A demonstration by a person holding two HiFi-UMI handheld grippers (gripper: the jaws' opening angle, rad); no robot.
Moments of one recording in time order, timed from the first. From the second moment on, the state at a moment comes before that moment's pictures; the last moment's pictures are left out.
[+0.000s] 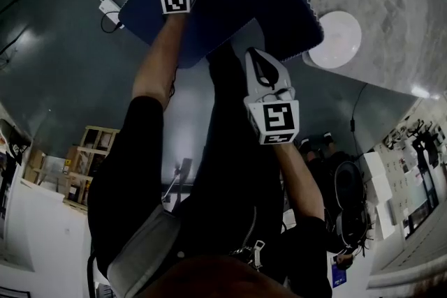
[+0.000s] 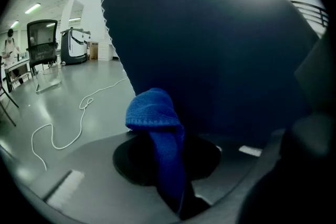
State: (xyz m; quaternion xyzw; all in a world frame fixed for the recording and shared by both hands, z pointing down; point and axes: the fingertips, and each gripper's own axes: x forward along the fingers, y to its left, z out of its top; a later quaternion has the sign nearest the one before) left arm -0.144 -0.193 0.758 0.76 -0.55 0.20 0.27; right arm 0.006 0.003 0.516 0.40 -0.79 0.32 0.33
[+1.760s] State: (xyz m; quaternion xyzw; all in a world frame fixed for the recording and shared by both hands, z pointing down) left arm 0.017 -0.056 0.750 0.86 -0.37 0.24 0.27; right arm 0.038 0.040 0.509 0.45 -0.76 0.35 0.31
